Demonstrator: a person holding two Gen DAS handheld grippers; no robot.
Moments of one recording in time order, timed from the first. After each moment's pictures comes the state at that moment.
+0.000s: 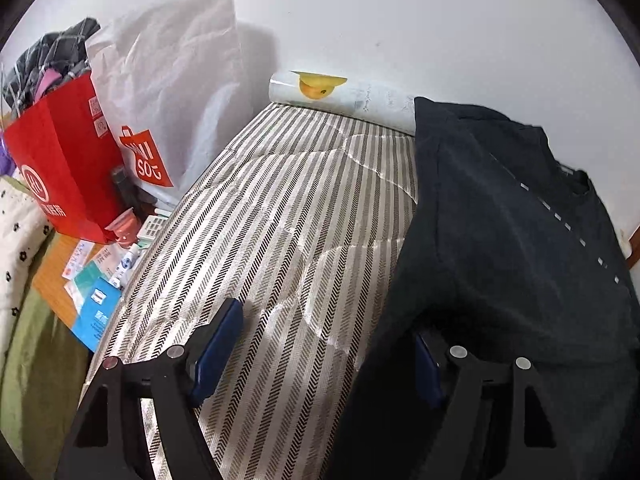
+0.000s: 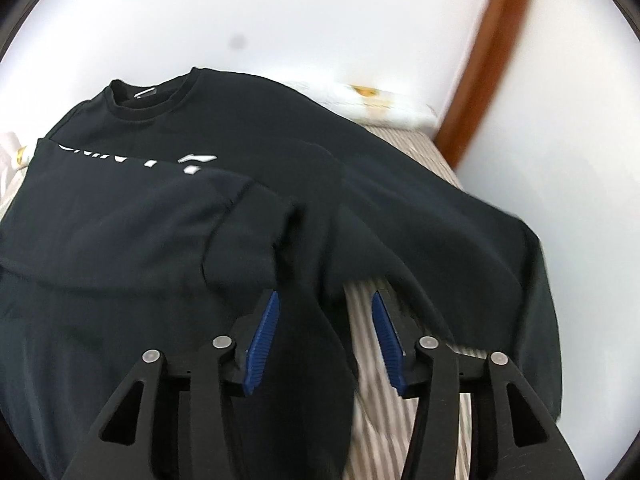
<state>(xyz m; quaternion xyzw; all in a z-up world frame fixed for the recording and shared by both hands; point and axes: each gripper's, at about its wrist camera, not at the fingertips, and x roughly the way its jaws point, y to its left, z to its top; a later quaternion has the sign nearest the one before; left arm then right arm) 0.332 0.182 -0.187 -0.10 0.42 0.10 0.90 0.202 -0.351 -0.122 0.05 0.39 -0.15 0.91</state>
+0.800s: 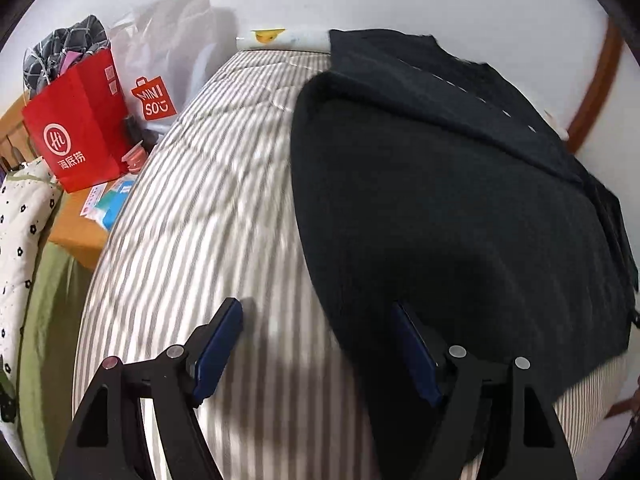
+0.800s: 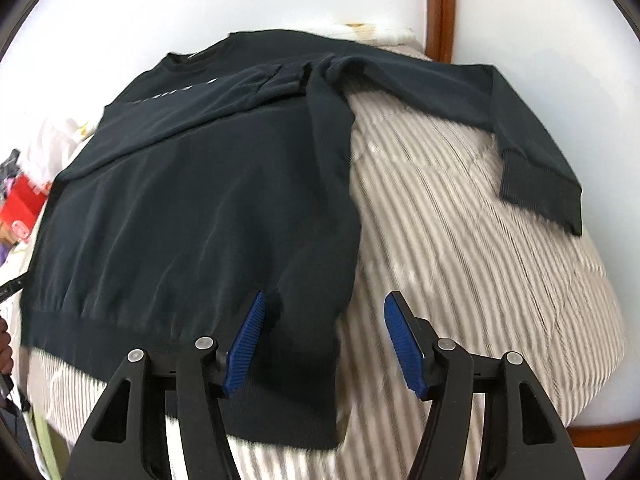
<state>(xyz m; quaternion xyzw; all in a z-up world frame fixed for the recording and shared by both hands) 0.119 0.134 -0.183 -0.04 0.48 0.01 0.88 0.014 -0.311 -0.197 0.14 0.40 -0.07 0.90</state>
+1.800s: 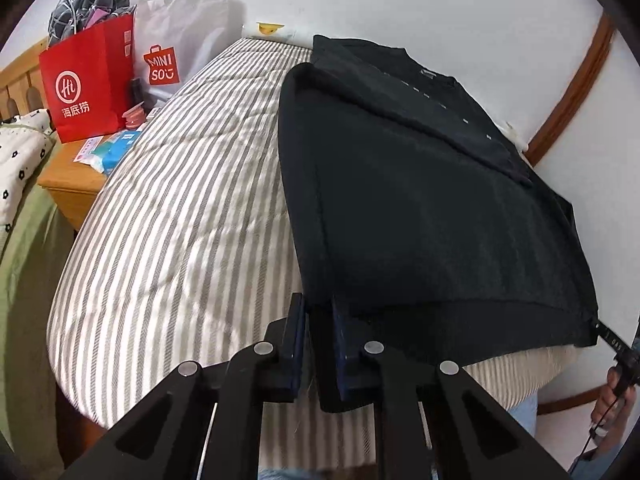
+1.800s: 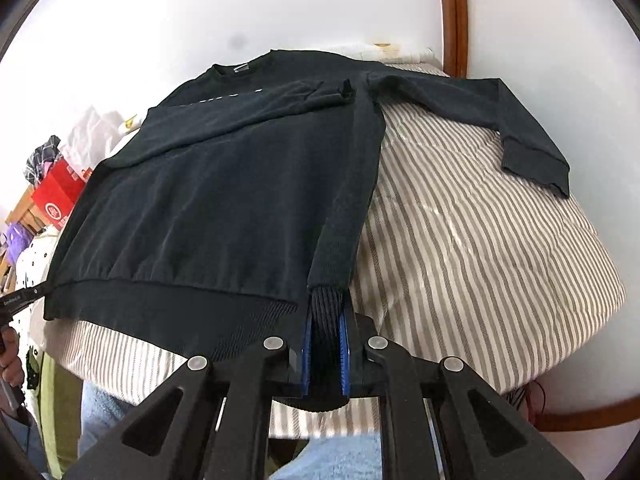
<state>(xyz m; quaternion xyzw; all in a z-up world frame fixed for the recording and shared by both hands) 0.032 0.137 -0.174 -0.12 0.47 -0.03 0.87 -0.053 -0.274 -0.184 0.14 0.37 -0.04 0.92</state>
